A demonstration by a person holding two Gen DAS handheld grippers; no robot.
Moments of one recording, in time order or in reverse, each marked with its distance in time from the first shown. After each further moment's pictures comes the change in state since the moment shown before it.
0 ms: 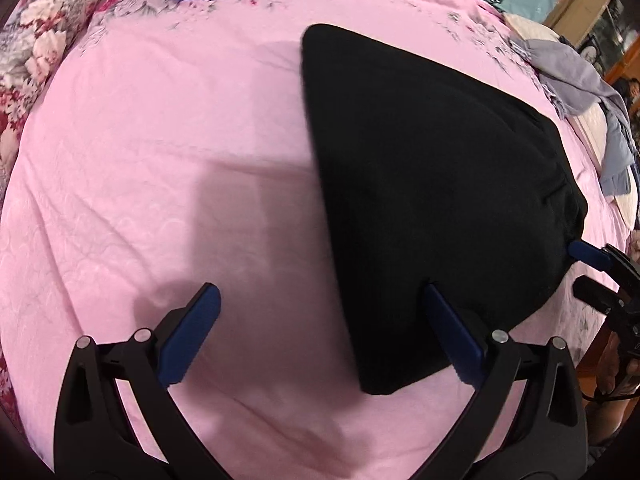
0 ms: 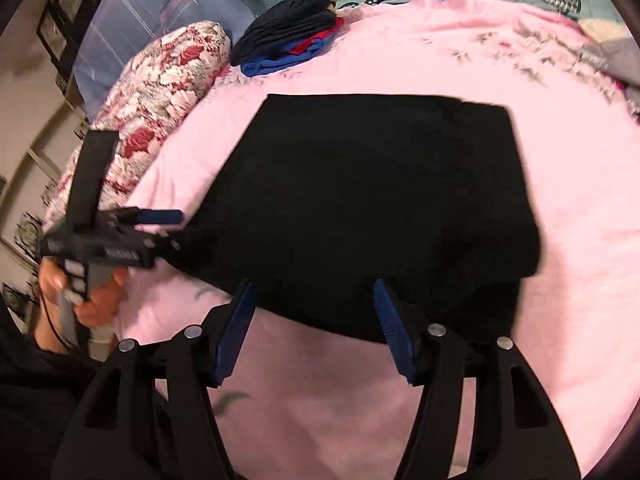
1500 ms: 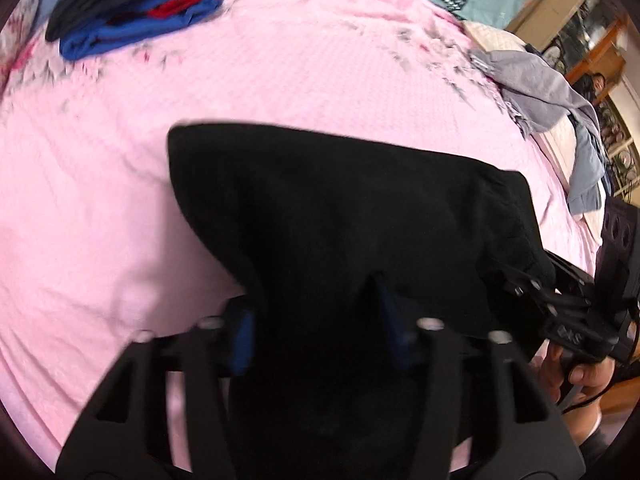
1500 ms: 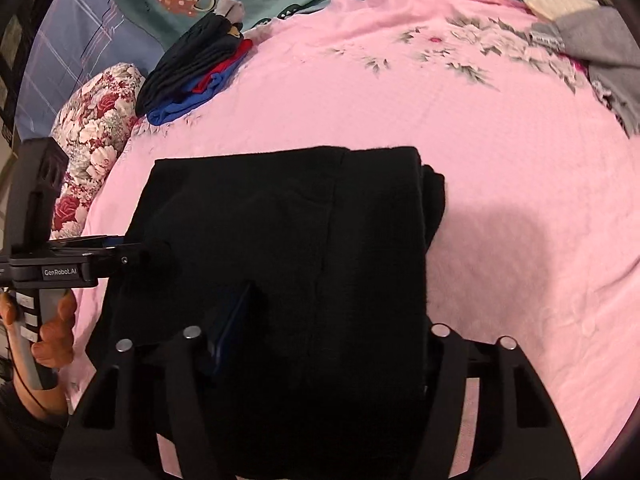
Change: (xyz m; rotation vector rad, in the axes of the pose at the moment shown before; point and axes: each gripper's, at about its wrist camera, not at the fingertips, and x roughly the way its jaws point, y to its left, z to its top) left arm 0.025 -0.049 0.075 0.095 -0.046 -0.150; right arm 0.039 -0.060 0.048 0.168 -0.056 -0.155
